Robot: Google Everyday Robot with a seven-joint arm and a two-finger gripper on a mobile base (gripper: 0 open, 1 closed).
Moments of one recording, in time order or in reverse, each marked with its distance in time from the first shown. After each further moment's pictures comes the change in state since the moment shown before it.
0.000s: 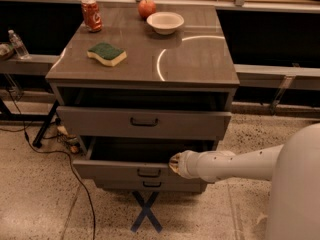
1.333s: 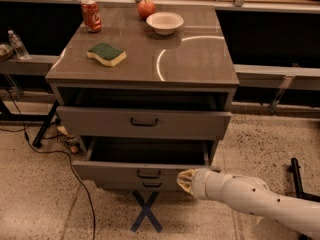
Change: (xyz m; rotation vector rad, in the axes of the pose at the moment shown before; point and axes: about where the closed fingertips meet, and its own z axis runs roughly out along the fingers) arm -0.005 0.051 -0.085 0.028 -0.140 0.003
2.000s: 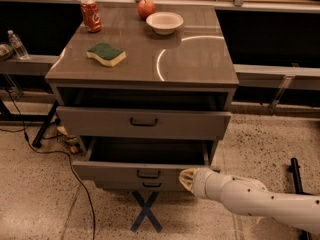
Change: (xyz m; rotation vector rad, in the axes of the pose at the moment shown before) arm 0.012 -0.007 0.006 0.053 0.034 0.027
